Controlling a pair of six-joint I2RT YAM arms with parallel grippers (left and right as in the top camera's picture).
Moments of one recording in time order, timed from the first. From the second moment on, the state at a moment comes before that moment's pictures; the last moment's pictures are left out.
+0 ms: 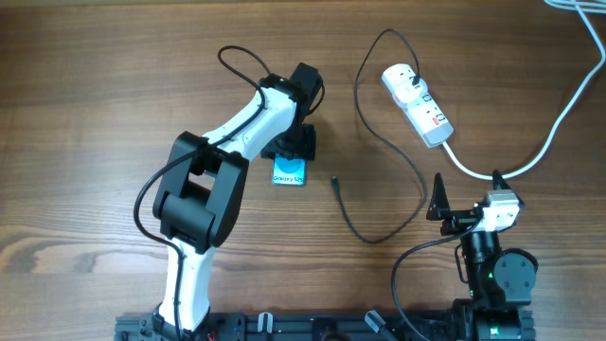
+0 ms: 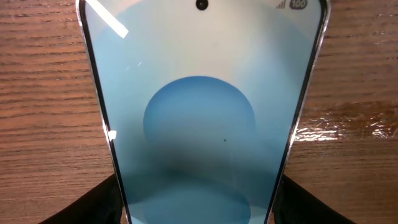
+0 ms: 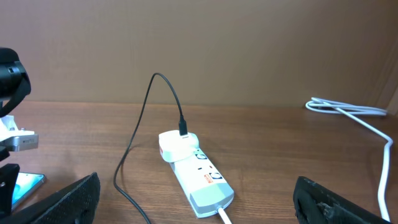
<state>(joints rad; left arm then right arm) -0.49 2.19 1.61 -1.01 0.01 -0.41 -0.01 0.02 0.01 0.00 -0.06 -0.01</state>
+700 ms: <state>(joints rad) -0.49 2.05 1.62 -1.08 0.09 -0.54 -0.01 0.02 0.01 0.00 -0.06 -0.01</state>
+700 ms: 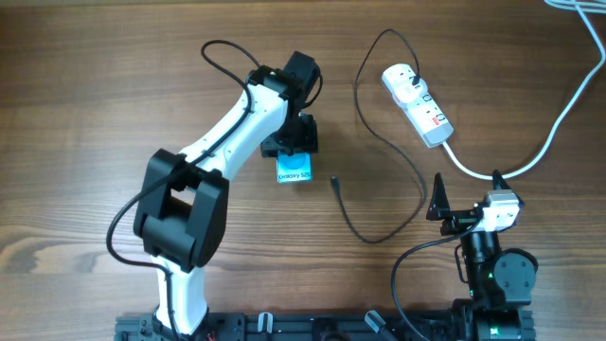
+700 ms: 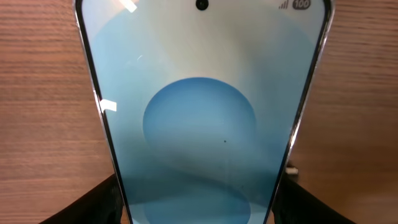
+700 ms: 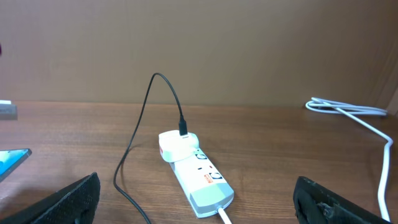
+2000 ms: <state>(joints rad) -0.10 2.03 1.62 -1.05 1.50 -0.61 -0.02 0.02 0.01 0.04 -0.39 0.45</state>
